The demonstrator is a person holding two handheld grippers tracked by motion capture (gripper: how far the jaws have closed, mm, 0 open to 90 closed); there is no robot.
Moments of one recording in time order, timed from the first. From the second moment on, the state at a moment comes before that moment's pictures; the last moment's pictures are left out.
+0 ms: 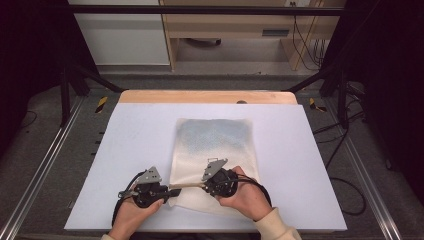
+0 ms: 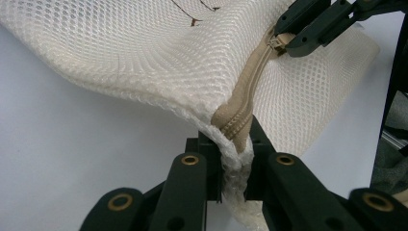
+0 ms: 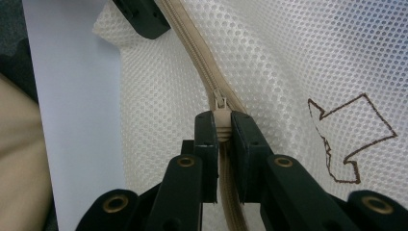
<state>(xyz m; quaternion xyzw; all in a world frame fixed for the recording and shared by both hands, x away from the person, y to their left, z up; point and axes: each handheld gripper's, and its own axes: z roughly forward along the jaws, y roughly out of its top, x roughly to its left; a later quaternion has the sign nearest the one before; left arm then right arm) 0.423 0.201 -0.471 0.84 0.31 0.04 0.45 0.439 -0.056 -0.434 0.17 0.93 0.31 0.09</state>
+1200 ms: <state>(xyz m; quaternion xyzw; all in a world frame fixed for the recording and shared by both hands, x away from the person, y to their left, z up) 0.422 0.200 -0.470 0.84 0.31 0.04 0.45 0.437 -0.067 -0.436 0.18 0.93 0.31 0.09</state>
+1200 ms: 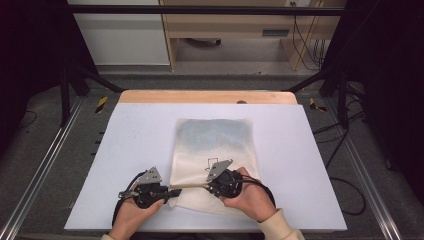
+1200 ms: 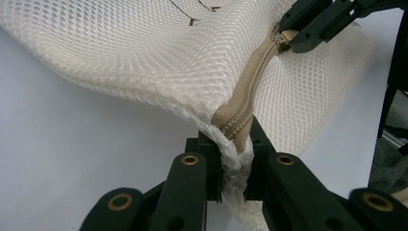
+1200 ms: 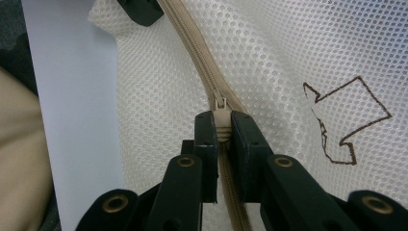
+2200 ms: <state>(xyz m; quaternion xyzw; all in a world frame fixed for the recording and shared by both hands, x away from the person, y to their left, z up) 0.420 0.199 -0.471 0.84 0.31 0.05 0.45 0.435 -0.077 -0.436 0.19 0.93 0.31 0.09</state>
